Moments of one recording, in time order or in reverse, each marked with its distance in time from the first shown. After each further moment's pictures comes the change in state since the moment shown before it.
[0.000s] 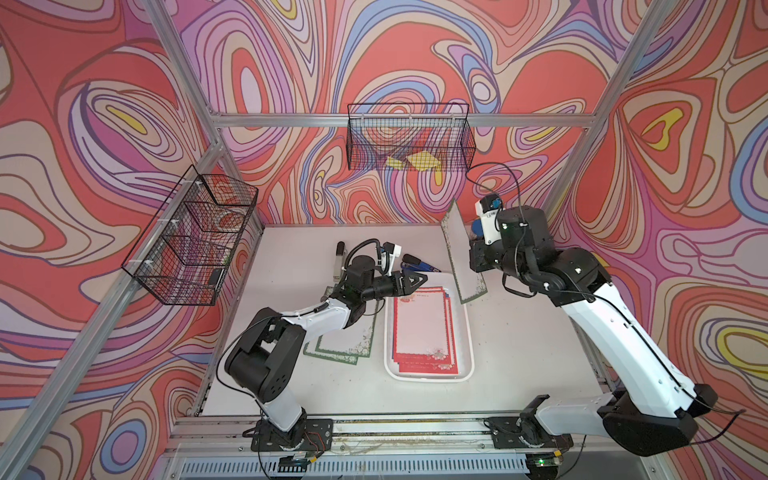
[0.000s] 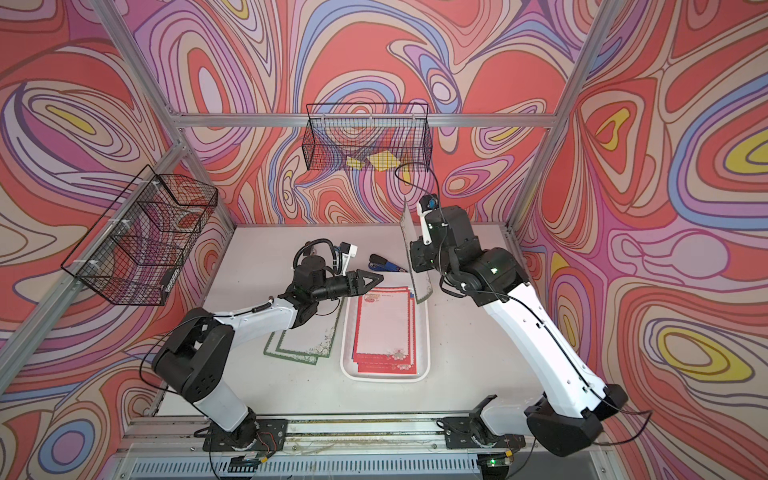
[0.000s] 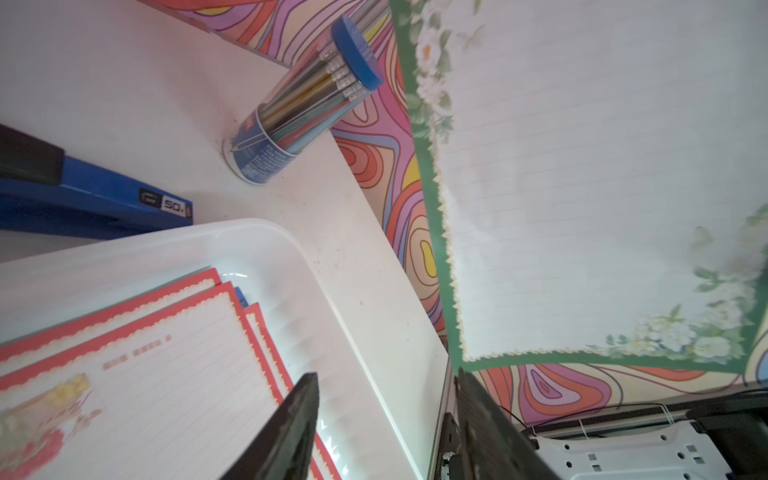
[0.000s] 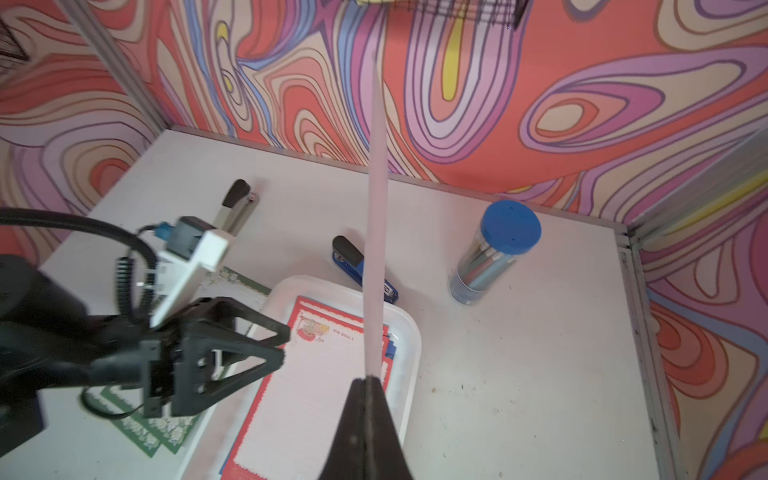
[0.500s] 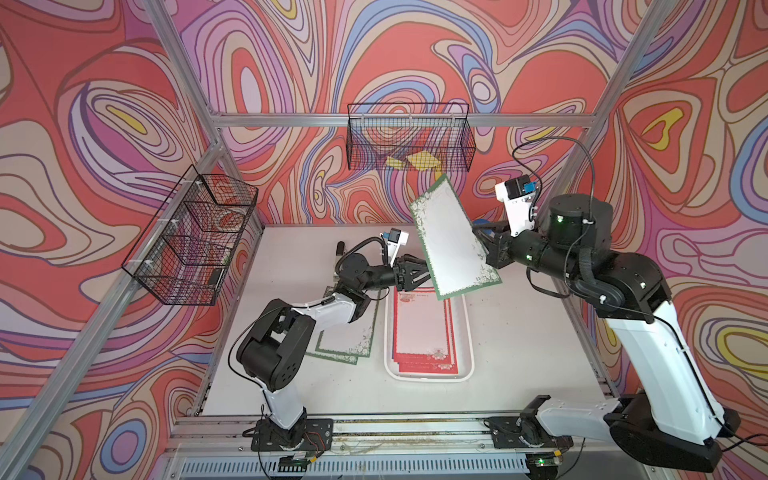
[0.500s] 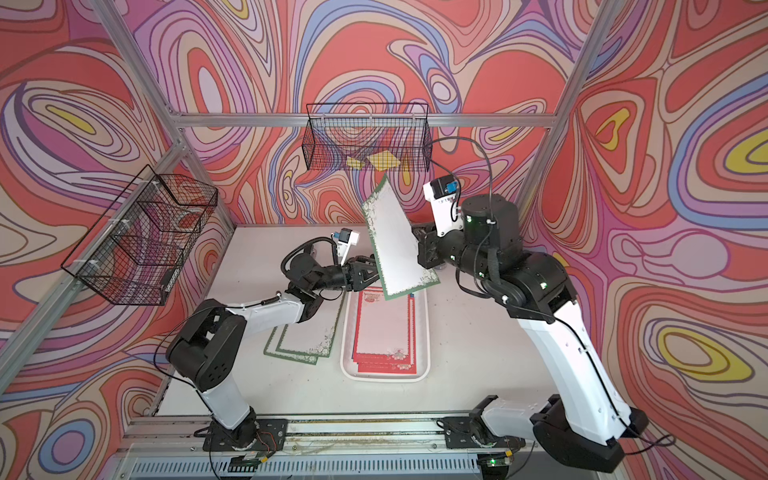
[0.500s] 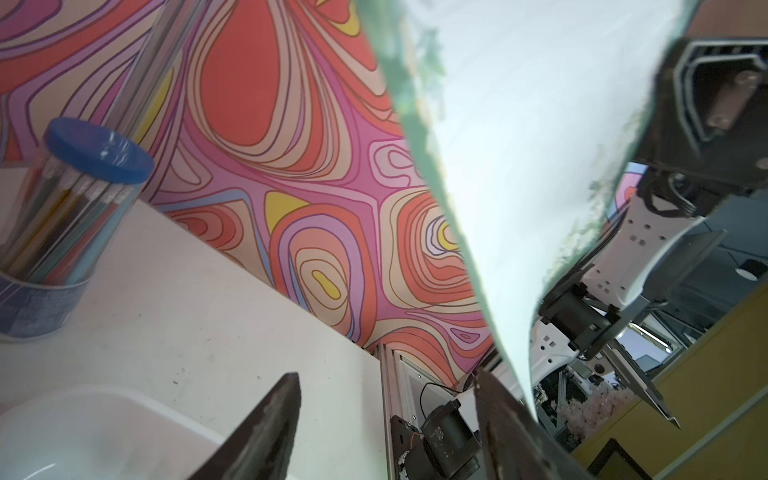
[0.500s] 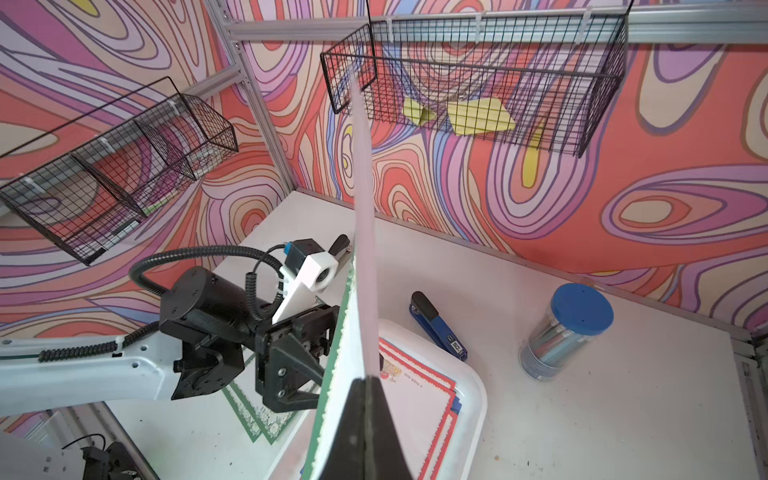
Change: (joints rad) left arm -0.002 -0.004 0.047 0.460 0.267 -0.055; right arm 0.000 -0.041 0.196 -0.031 -0.213 -0.023
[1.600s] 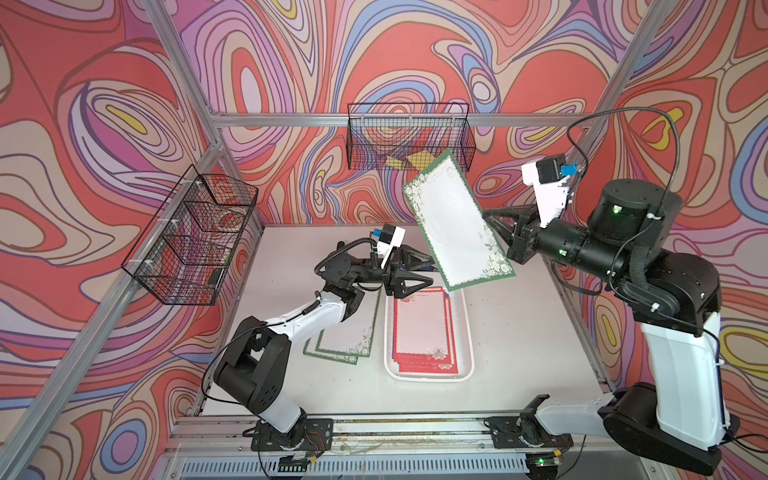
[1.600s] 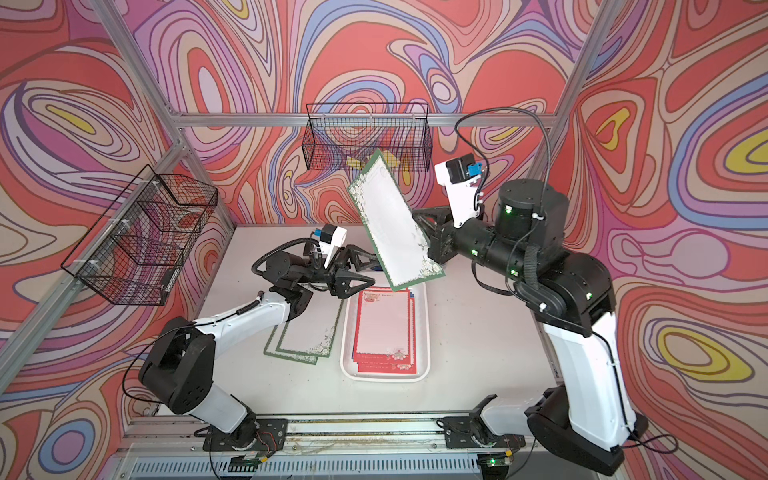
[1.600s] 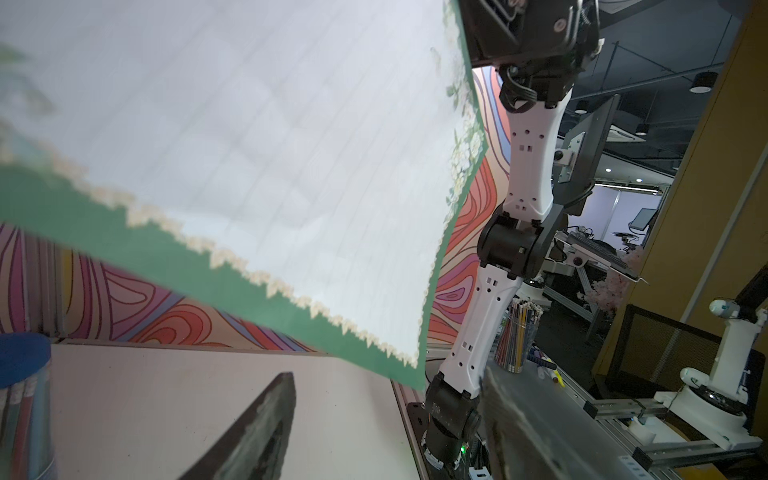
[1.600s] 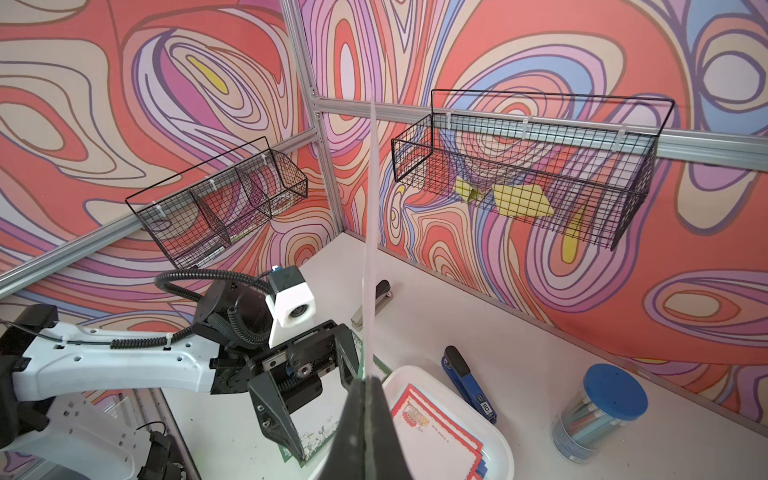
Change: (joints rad) left arm 0.000 -0.147 0.056 0.035 0.167 0.173; right arm 0.000 0.044 0.246 -0.065 -0.149 -0.052
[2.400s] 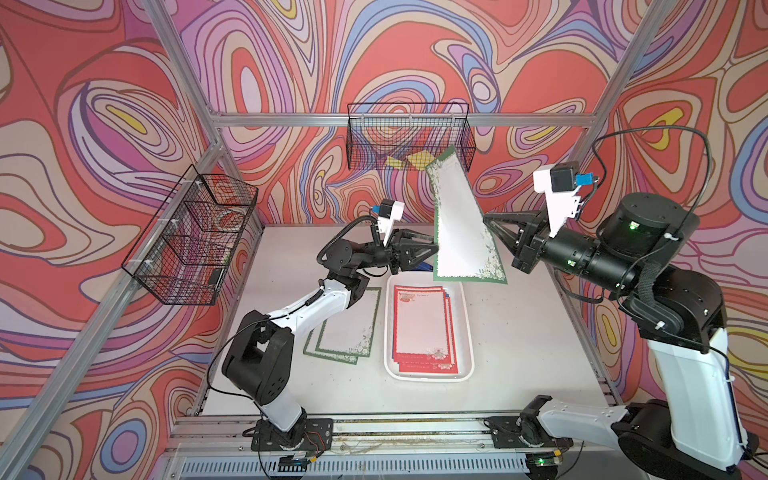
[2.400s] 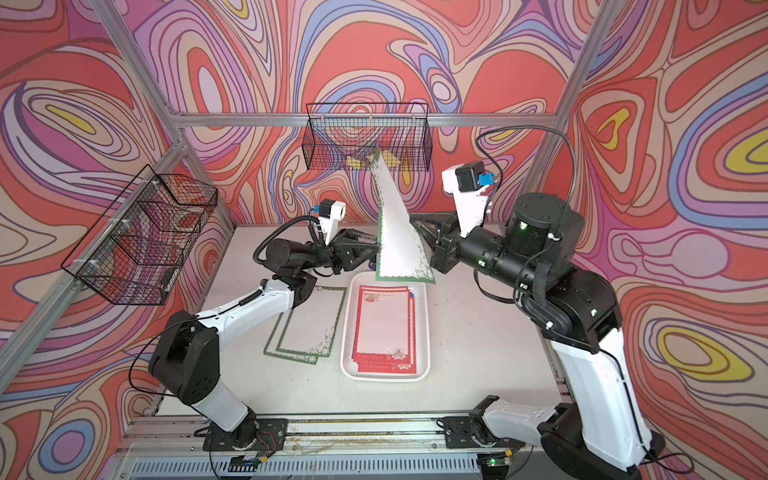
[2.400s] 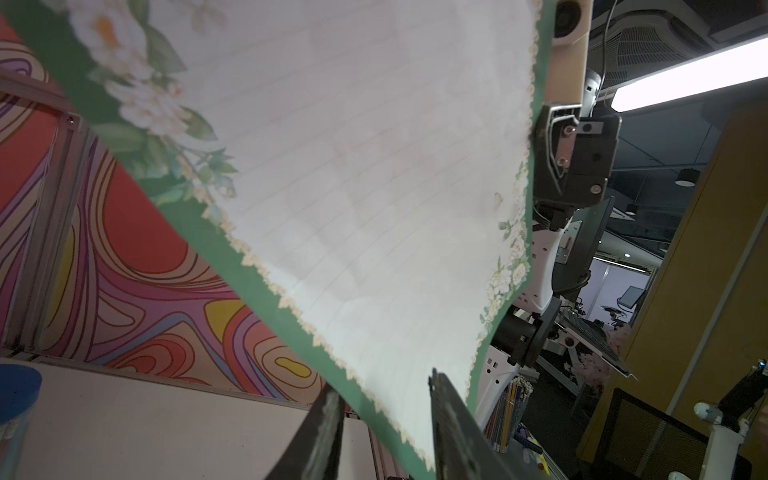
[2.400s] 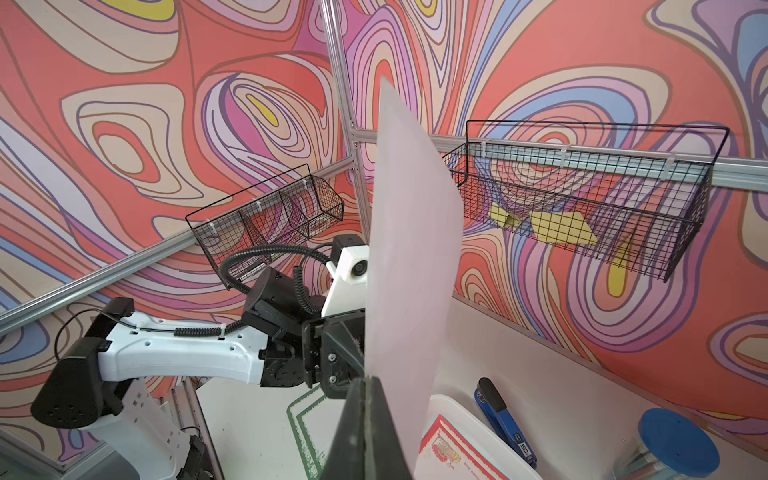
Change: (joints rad) left arm 0.000 0.092 0.169 0.002 -0.119 -0.250; right arm 0.000 -0.110 -0.166 0.165 -0.090 0.030
